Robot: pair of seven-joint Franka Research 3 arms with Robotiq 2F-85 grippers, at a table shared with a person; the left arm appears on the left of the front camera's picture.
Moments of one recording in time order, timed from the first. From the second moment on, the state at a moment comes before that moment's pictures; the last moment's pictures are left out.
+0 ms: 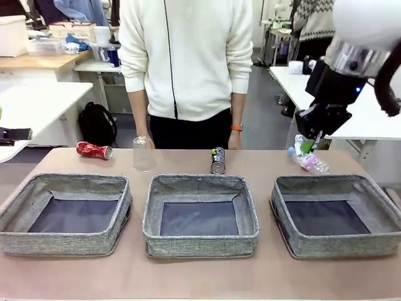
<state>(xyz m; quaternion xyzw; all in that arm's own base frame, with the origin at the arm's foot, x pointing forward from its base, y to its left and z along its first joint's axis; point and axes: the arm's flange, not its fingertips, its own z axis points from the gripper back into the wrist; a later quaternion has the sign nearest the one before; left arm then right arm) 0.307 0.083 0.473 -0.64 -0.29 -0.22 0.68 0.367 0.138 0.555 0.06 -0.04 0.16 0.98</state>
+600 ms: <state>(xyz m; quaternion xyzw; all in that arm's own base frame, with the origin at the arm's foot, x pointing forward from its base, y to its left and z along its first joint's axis) 0.307 0.083 0.473 -0.64 -0.29 -0.22 0.68 0.357 0.198 0.576 0.05 -0.03 0.16 0.99</state>
